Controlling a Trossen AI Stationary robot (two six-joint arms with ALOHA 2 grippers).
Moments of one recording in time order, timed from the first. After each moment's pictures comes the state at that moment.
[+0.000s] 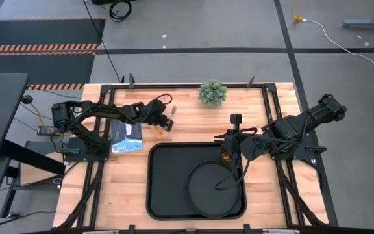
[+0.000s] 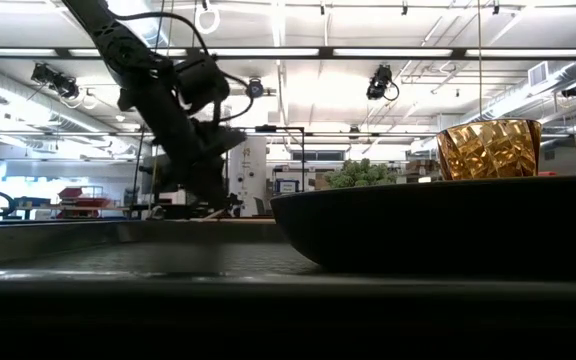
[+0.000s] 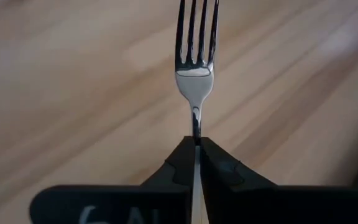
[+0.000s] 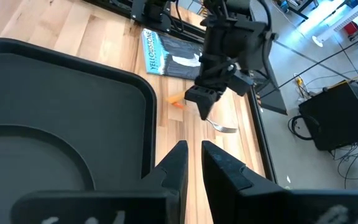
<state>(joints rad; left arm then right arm) 0.36 1.57 0.73 -0.02 -0.09 -0.60 0.47 1.33 1.40 -0.82 0.66 -0.02</state>
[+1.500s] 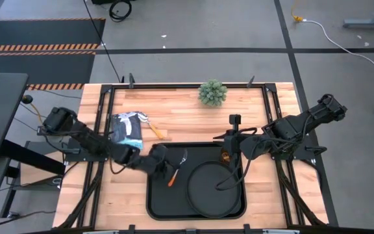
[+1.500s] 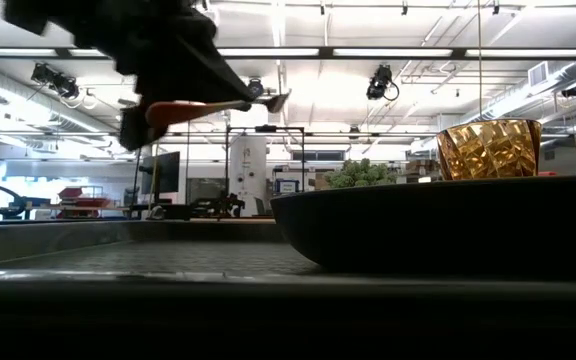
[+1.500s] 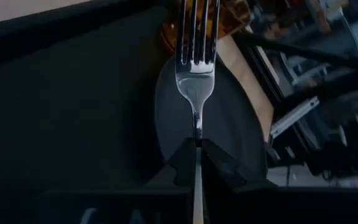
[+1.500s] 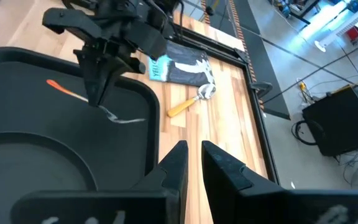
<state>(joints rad) -0.40 1.51 0.73 0.27 -0.38 -1.17 0.47 1.33 1.40 -0.79 0.65 -0.04</state>
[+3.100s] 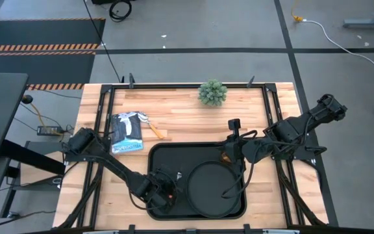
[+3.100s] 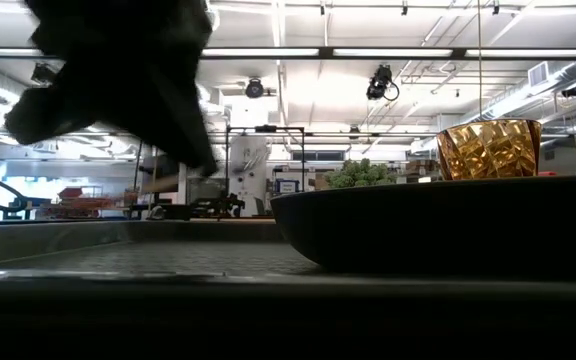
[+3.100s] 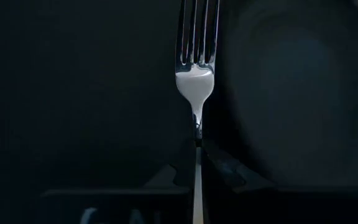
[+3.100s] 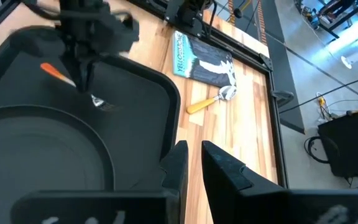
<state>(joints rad) -0.62 1.93 1.29 -0.53 -0.59 -1.66 0.50 1.33 1.40 -0.83 0.57 -0.10</state>
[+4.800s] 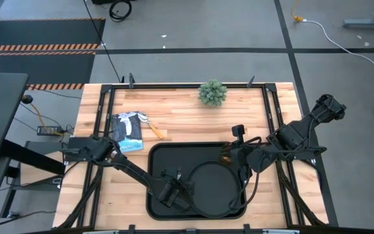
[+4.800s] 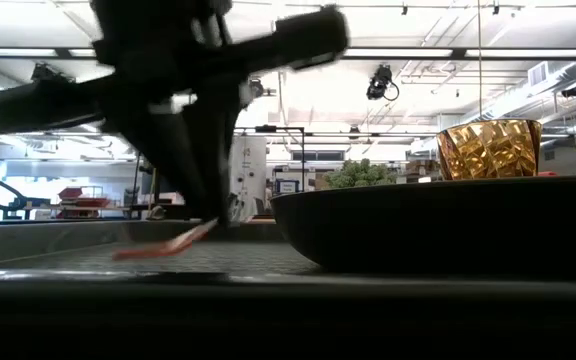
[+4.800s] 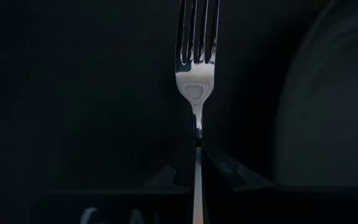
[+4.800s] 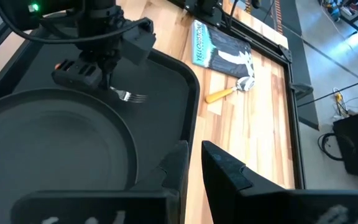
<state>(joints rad) -0.55 2.19 1.70 -0.96 -0.41 -2.05 0.58 1.33 1.40 -0.92 0.58 -0.02</state>
